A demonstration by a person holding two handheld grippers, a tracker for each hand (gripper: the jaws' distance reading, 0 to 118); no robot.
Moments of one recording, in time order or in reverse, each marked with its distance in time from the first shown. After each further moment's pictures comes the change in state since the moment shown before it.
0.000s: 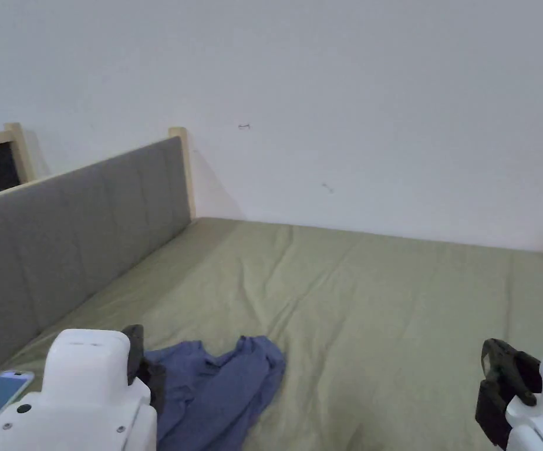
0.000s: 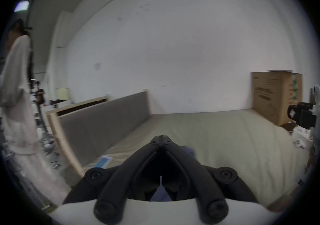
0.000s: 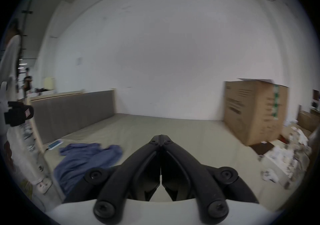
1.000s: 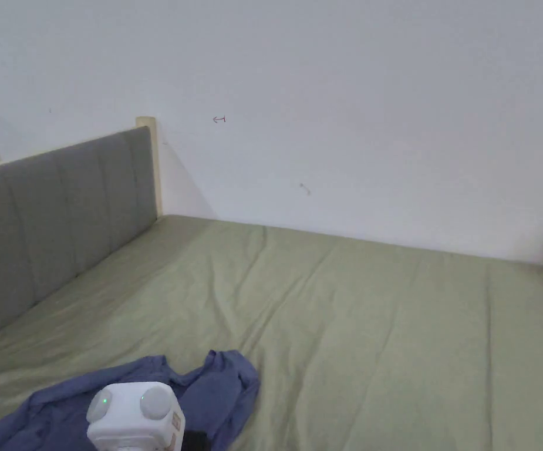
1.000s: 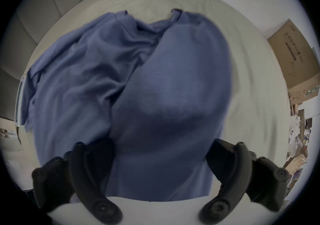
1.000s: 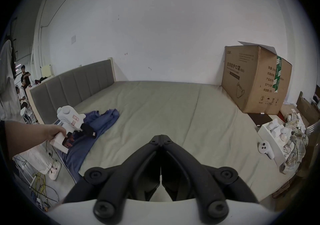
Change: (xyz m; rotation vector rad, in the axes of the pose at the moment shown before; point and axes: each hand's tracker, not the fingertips) left arm 0.076 -0.203 -0.356 -1.172 -0.338 0.069; right arm 0.064 -0.029 0.031 -0.356 -0.072 -0.069
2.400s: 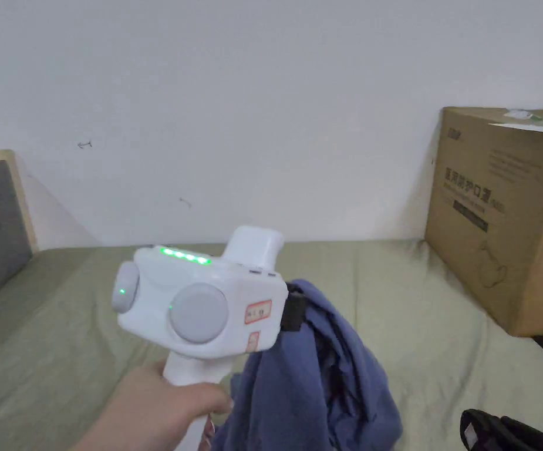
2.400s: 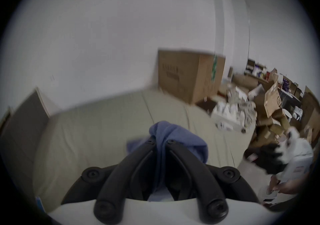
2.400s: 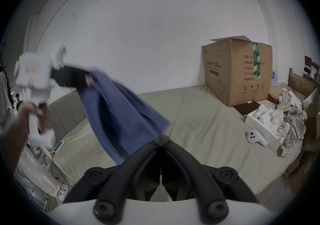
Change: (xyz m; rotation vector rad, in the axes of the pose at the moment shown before) left arm 0.316 -0.080 0.292 0.601 -0.444 -0.687; right arm 0.076 -0.003 0.053 0.102 -0.074 -0.204
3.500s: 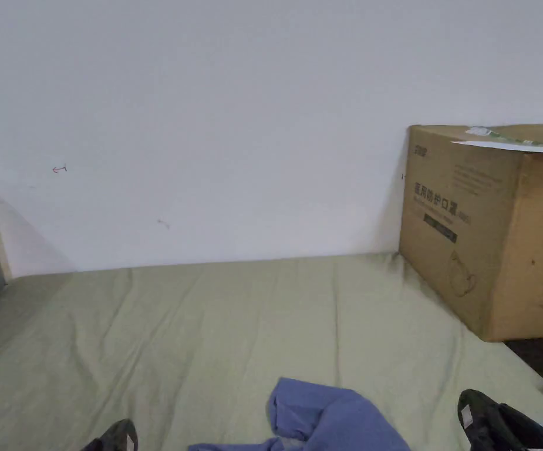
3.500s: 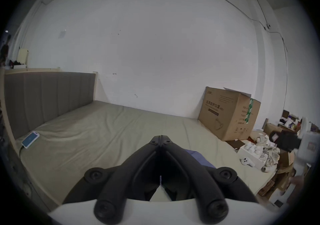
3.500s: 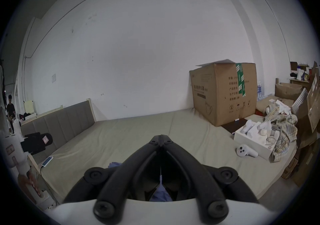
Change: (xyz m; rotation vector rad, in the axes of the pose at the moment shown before) left arm -0.020 -0.188 0.124 0.518 0.414 0.304; right arm -0.026 -0.008 0.021 0.257 -0.102 0.014
